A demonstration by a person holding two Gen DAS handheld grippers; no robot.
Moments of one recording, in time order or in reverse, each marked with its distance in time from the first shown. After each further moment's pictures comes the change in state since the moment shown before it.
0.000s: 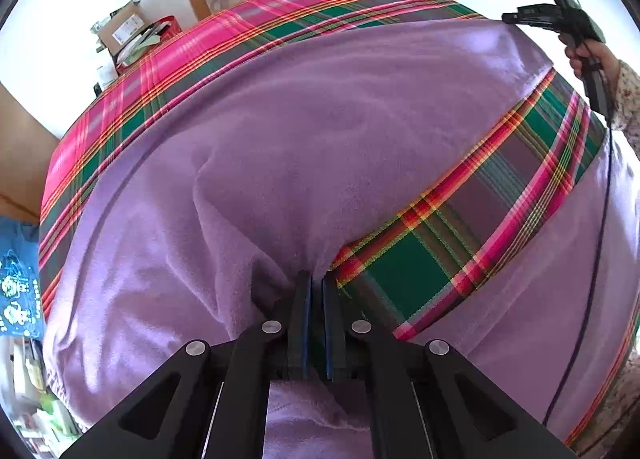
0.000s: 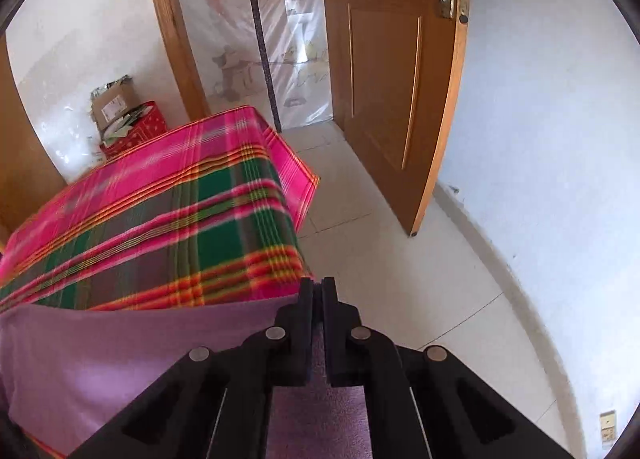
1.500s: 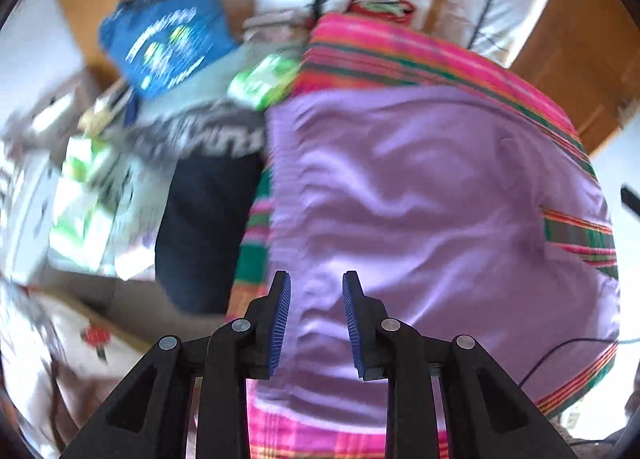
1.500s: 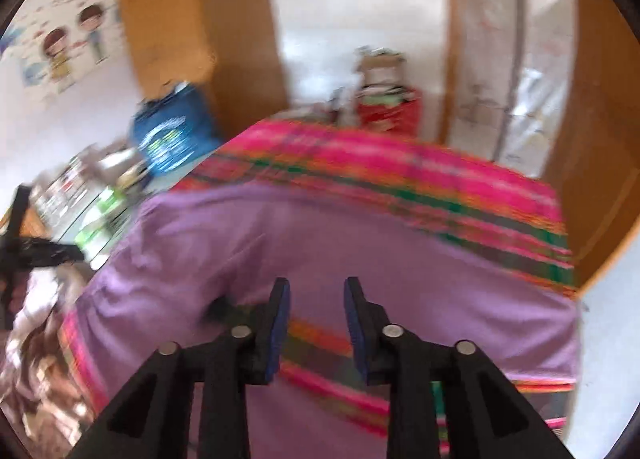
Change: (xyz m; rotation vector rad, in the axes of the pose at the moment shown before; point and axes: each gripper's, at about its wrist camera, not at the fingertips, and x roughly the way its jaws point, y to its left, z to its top) left arm -0.133 0.177 -0.252 -0.799 -0.027 0.111; right arm -0.231 0.267 -0.127 -0.642 0.033 0.584
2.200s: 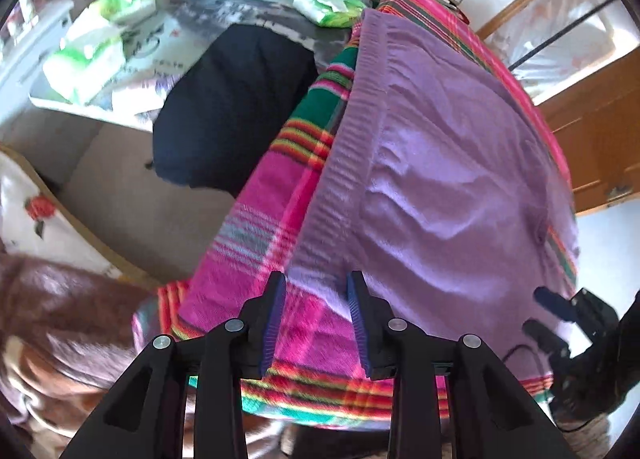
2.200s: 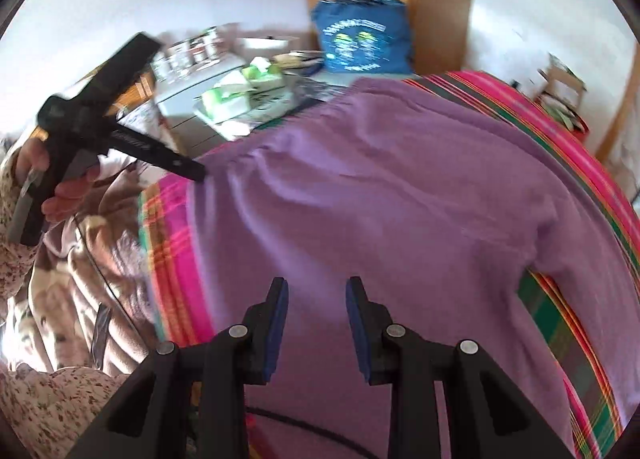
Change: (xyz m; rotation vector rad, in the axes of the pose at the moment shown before) left arm 0.024 0.055 -0.085 -0.309 0.100 -0.182; right arm 0.057 0.220 -0.077 -0.428 0.151 0.271
